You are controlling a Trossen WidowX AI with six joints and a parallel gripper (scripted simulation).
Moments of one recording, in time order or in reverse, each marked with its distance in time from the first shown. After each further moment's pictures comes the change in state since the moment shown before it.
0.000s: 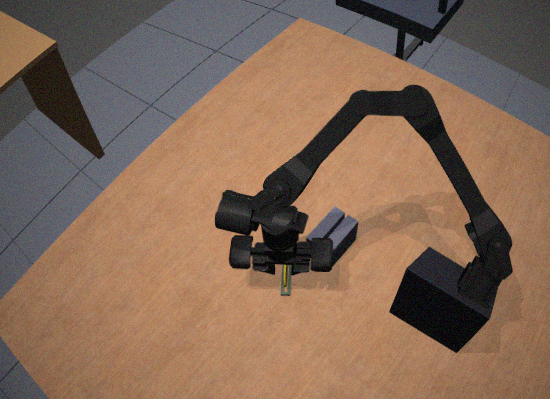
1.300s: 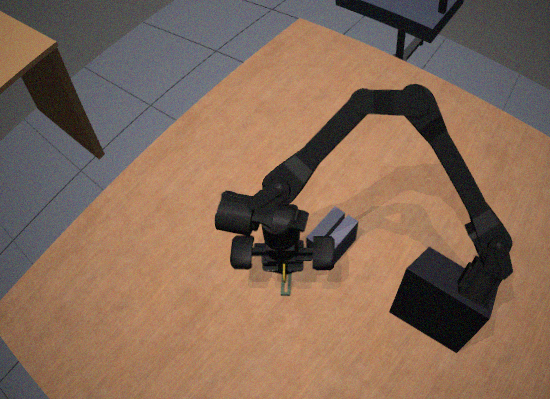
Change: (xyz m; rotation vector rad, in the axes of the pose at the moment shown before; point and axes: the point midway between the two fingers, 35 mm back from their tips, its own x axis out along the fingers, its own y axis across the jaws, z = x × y) arm -0.007 -0.004 -0.002 -0.018 0.000 -0.017
